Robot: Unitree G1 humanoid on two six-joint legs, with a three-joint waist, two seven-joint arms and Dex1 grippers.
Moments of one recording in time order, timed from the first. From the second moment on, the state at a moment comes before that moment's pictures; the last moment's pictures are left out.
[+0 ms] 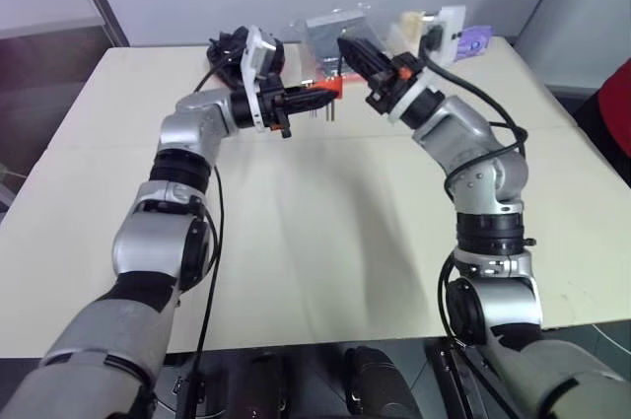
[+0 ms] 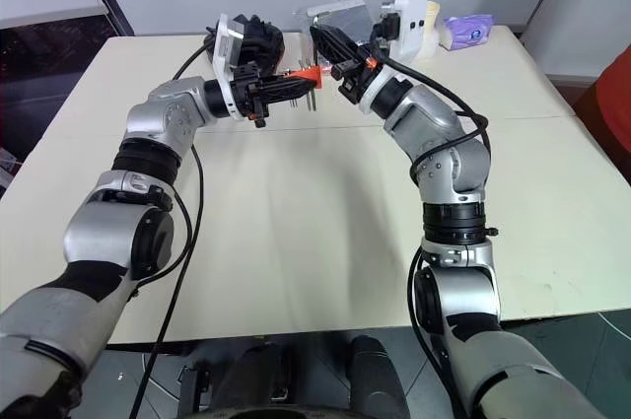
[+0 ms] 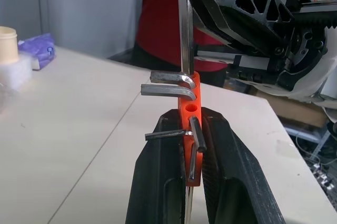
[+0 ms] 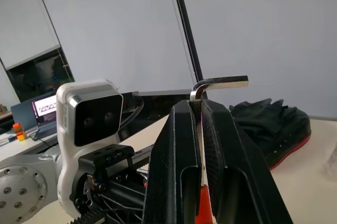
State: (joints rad) left arm -1.23 0.31 0.07 0.95 -0.36 0.27 -1.31; right arm -0.88 -0.23 -0.14 0.06 0.62 0.57 0.50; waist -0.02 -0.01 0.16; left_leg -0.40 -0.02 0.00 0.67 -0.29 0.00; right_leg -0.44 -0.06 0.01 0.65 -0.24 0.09
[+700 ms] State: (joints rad) left arm -1.26 0.31 0.07 0.96 -0.35 0.27 -1.31; right arm -0.84 -0.26 -0.13 0.02 0.62 0.64 0.50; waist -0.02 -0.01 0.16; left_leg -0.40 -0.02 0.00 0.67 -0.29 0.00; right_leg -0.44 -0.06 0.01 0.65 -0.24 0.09
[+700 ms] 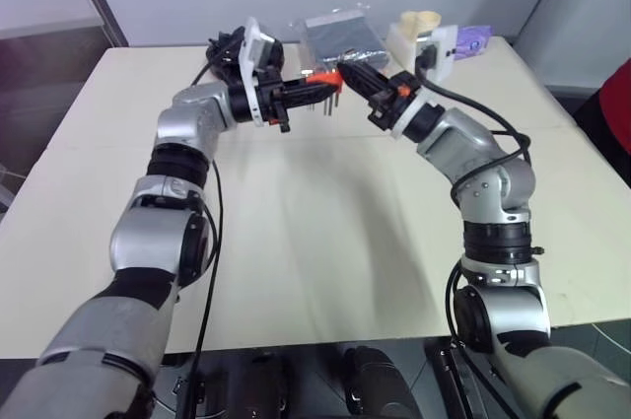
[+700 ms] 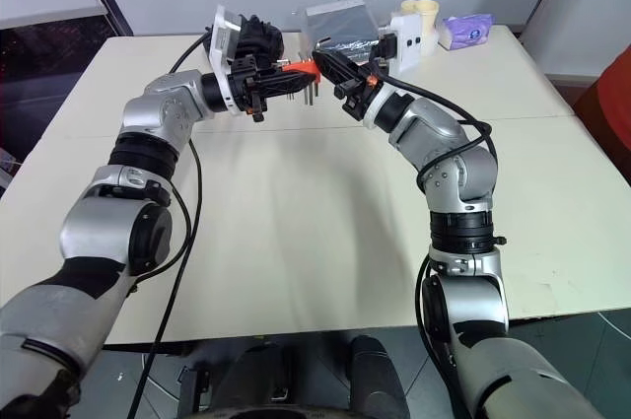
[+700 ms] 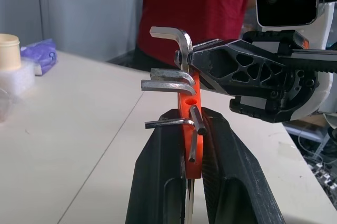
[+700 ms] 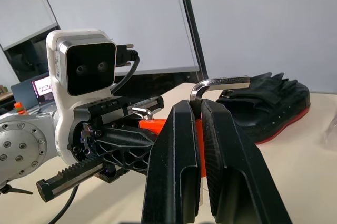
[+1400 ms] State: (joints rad) left arm -1.22 0.35 0.07 0.92 -0.36 0.29 -1.32; right arm -0.68 -0.65 -0.07 -0.17 0.58 0.71 0.74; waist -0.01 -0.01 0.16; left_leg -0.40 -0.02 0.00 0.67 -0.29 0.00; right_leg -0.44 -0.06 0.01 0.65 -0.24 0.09
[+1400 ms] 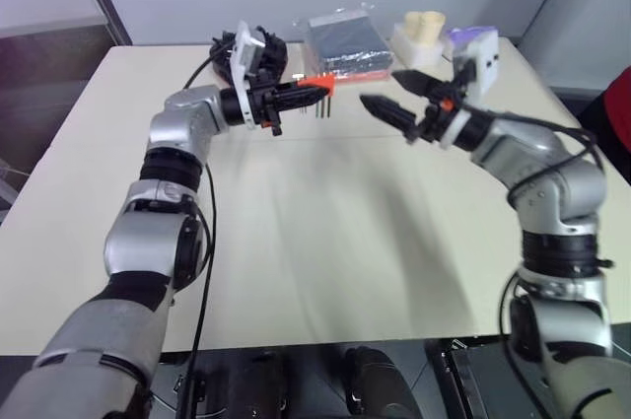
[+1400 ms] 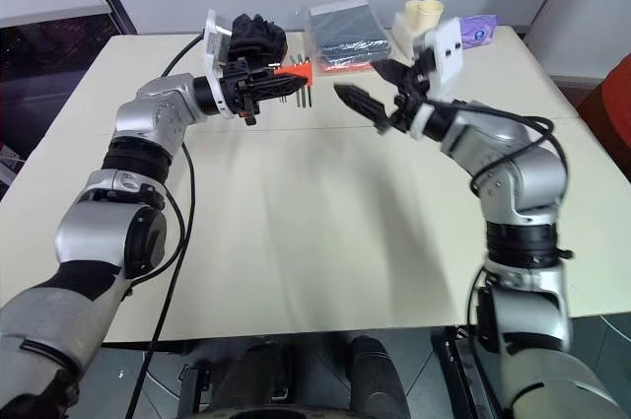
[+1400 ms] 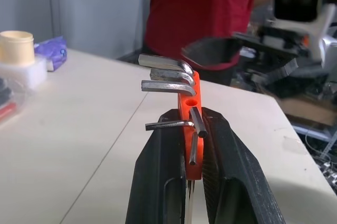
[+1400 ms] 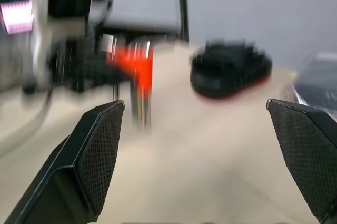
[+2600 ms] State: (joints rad) left arm -0.88 0.34 0.11 0.87 -0.46 0.75 -1.05; right arm -0.59 -0.80 0.06 -0.35 0.52 0.69 0.94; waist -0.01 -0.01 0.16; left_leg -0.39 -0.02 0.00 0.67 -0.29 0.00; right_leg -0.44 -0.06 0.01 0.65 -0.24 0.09
